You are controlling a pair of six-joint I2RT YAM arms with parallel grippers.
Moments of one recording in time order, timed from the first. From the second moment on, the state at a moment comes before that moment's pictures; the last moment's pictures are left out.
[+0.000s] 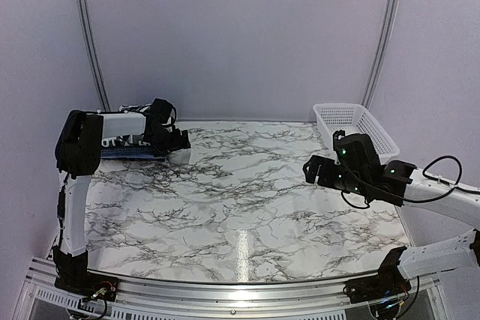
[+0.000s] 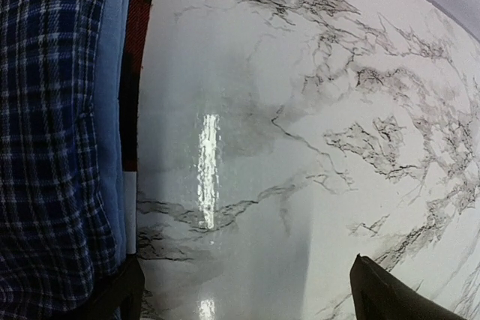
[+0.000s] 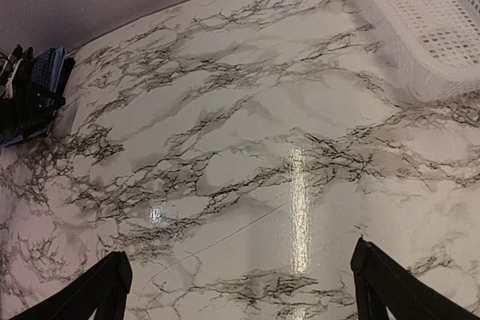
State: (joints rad) left arm -0.33 2.26 1.72 -0.45 0.07 -0.46; right arm 0.71 1.07 0.75 -0.35 0.35 0.69
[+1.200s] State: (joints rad) left arm -0.55 1.59 1.26 -0.38 0.06 -0.39; right arm 0.71 1.12 0.86 -0.34 0.45 0.58
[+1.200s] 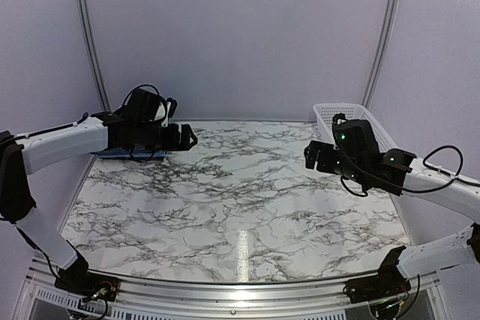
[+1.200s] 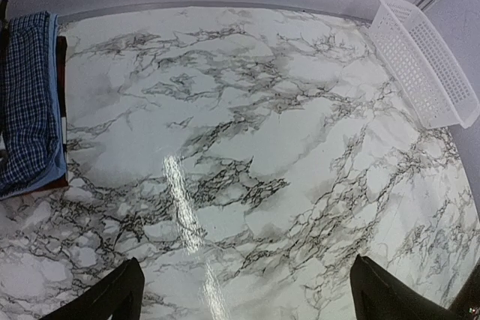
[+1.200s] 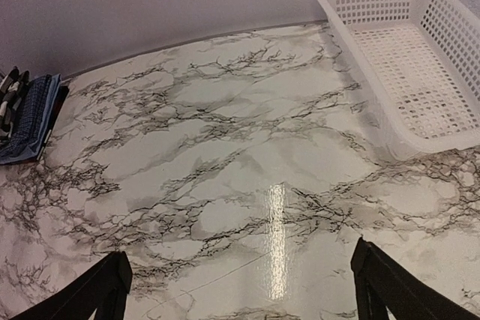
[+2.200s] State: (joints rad) left arm -0.59 1.23 0.89 -0.17 -0.09 -0.46; right arm 0.71 1.02 0.80 -0.22 0.54 0.46
